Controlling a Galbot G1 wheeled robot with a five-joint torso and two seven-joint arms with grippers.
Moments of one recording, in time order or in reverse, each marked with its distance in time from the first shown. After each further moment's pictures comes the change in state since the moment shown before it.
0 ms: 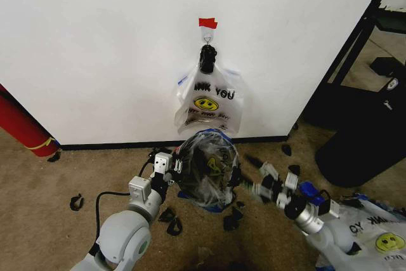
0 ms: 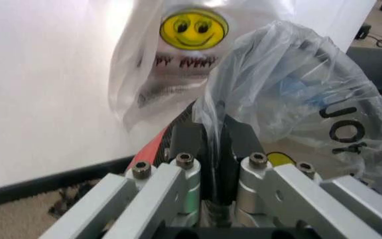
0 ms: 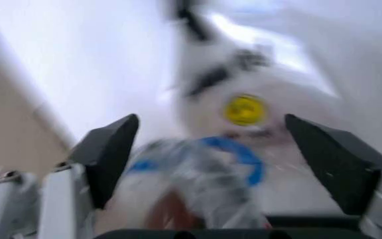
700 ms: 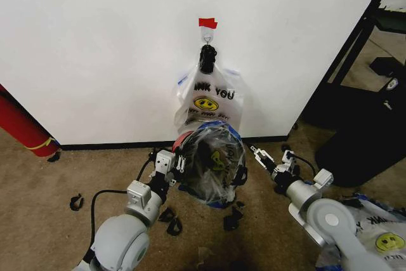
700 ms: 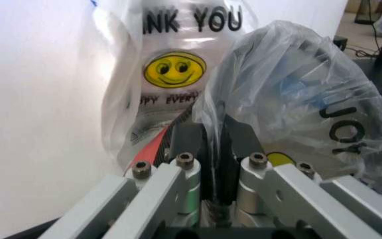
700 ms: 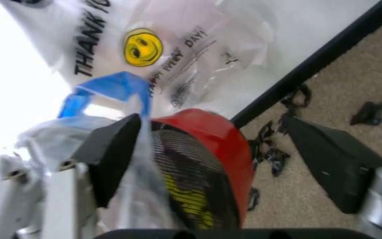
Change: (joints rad) left arm 0.023 0.007 0.008 -0.025 0.116 -0.095 0.076; right arm 0.079 0.040 0.066 0.062 0.442 -0.425 0.477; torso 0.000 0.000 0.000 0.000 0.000
